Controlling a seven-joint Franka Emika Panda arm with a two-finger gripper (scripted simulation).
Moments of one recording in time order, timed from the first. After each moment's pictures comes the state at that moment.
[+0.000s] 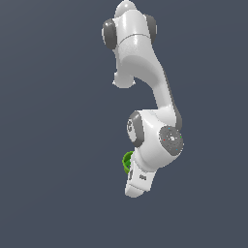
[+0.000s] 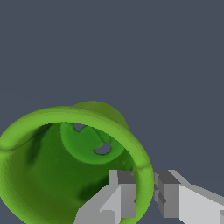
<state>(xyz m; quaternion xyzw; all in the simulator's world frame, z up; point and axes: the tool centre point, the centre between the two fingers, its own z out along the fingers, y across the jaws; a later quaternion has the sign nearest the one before) 0.131 0.030 0.079 0.78 0.60 -0.11 0.10</state>
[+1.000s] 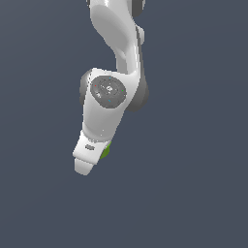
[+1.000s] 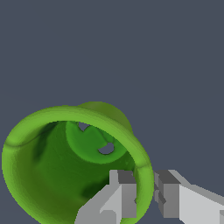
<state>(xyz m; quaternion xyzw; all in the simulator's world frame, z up) 0.091 -0.110 0.188 0.79 0.60 -0.11 0.10</state>
